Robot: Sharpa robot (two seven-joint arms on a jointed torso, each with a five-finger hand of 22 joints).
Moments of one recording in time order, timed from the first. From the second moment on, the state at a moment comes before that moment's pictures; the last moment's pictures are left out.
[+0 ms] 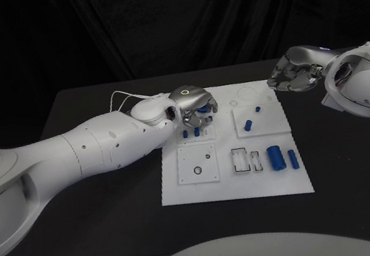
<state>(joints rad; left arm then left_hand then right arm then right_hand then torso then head) 1.24 -0.42 -0.21 1.09 -1.60 -0.34 0.13 1.54 -0.18 0.32 0.26 0.31 0.89 0.09 0.06 0.52 0.87 0.09 0.34 0.56 1.38 0.03 1.35 1.23 0.01 1.47 0.06 1.57 1.31 1.43 -0.96 -0.25 1.54 -1.29 -0.31 -0.18 1.49 -0.05 0.24 0.26 0.36 1.02 0.11 0.12 0.18 1.46 0.04 1.57 1.31 1.47 -0.03 1.57 1.31 0.02 1.46 0.08 1.41 1.31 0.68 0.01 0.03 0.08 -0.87</state>
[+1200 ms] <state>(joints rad) 1.23 -0.39 -0.21 1.04 -1.61 -0.28 0.12 1.55 -0.15 0.34 0.22 0.31 0.96 0.10 0.07 0.48 0.93 0.06 0.35 0.53 1.39 0.02 1.36 1.23 0.01 1.47 0.04 1.57 1.31 1.42 -0.95 -0.25 1.54 -1.29 -0.31 -0.18 1.49 -0.05 0.24 0.26 0.36 1.02 0.11 0.12 0.18 1.46 0.04 1.57 1.31 1.47 -0.03 1.57 1.31 0.02 1.46 0.08 1.41 1.31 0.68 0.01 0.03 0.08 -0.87</state>
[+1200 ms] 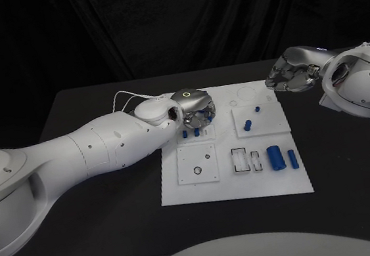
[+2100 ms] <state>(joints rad) 1.23 -0.54 -0.20 1.20 -1.61 -0.43 0.15 1.57 -0.12 0.35 0.17 0.32 1.07 0.09 0.11 0.48 1.05 0.04 0.36 0.49 1.39 -0.01 1.35 1.19 0.01 1.47 0.02 1.57 1.31 1.42 -0.96 -0.25 1.54 -1.29 -0.31 -0.18 1.49 -0.05 0.24 0.26 0.36 1.02 0.11 0.12 0.18 1.46 0.04 1.57 1.31 1.47 -0.03 1.57 1.31 0.02 1.46 0.08 1.41 1.31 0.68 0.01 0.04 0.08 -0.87</state>
